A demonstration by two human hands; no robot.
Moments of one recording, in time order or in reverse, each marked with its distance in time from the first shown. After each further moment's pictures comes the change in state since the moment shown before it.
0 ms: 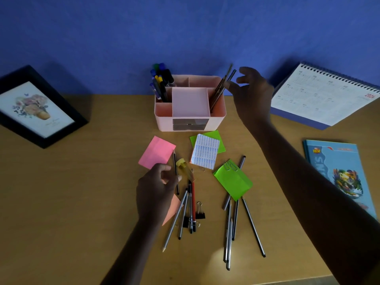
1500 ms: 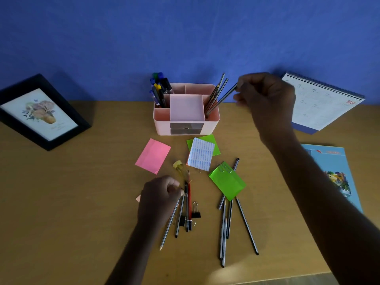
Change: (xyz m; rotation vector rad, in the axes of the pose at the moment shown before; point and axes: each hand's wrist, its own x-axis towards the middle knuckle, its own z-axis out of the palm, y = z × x) left_hand -0.019 0.021 -0.019 0.009 -0.251 -0.029; right_hand -0.027 -0.036 -0.082 0.512 -0.069 0.104
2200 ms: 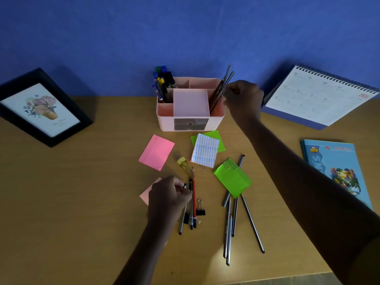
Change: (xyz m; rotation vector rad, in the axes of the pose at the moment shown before) left_hand -0.005 0.006 0.014 0.045 0.001 -0.127; right_hand 0.031 0.075 0.062 -0.468 -0.014 -0.031
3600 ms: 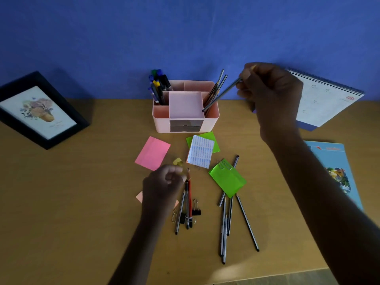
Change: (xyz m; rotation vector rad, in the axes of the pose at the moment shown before) left_hand 0.008 0.003 -0.008 -0.314 0.068 0.069; right_hand -0.037 -0.053 -0.095 0.665 0.049 0.081
